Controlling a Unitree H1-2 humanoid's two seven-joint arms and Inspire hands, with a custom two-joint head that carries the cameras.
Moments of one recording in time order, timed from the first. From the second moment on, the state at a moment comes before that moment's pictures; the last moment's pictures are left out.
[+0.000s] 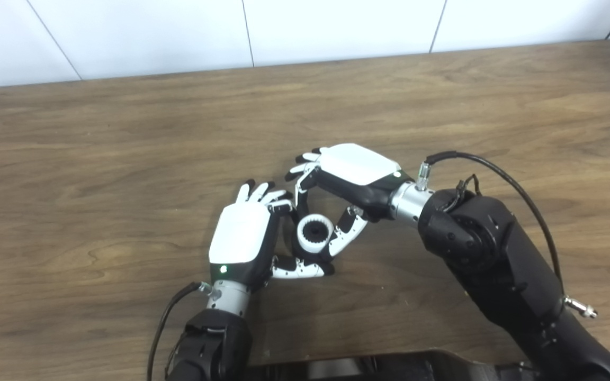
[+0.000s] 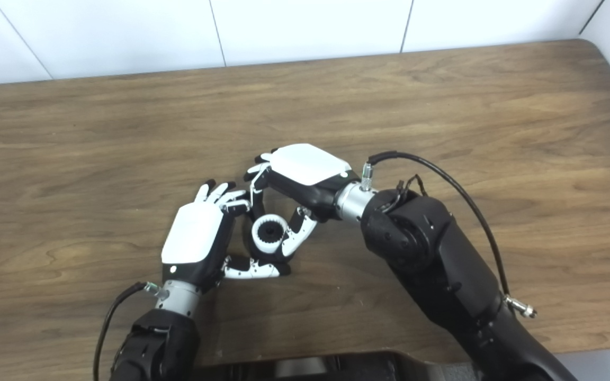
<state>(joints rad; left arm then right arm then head) 0.13 0.06 -0.46 -0.32 1.12 0.22 -0.10 -0.29 -0.28 0.46 -0.50 -0.86 0.28 0.77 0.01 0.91</state>
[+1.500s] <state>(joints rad) 0.12 0.06 -0.46 -0.32 1.12 0.22 -0.10 -0.36 -0.31 0.33 -0.53 -0.83 0.31 0.83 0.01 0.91</state>
